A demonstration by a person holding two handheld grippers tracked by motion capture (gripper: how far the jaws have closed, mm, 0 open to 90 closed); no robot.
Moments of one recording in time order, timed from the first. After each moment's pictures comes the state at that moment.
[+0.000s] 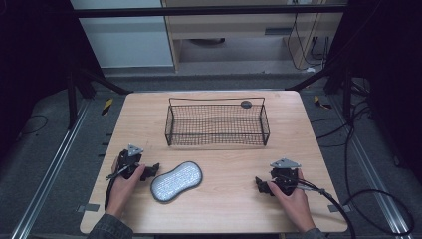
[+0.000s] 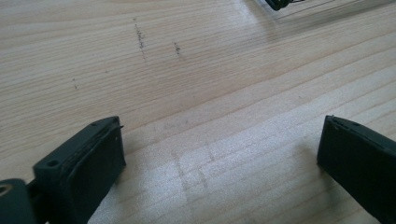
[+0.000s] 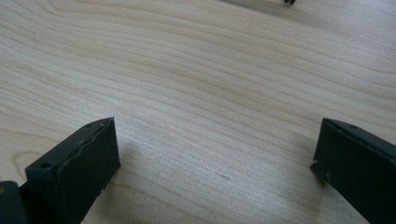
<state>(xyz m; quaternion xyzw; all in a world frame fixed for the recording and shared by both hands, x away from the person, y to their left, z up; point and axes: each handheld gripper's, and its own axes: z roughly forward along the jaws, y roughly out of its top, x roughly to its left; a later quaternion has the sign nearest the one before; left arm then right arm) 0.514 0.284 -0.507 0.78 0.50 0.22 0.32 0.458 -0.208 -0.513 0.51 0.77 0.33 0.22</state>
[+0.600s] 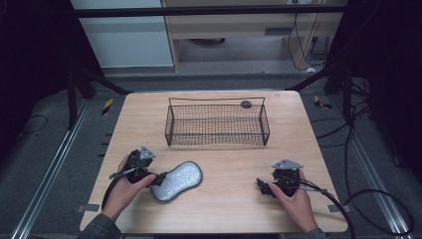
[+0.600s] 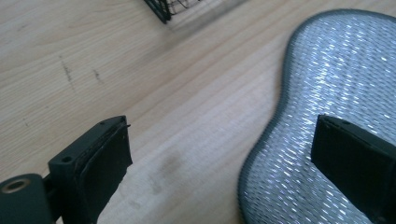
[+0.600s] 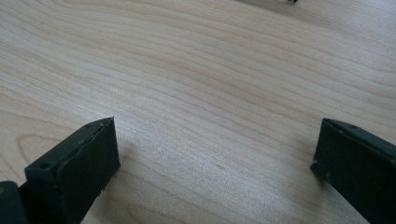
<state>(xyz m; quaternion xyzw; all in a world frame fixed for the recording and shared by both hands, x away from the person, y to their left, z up) 0.486 0.242 -0.462 0.86 0.40 0.18 0.27 0.456 -0.215 -0.513 0.49 0.78 0.33 0.21</state>
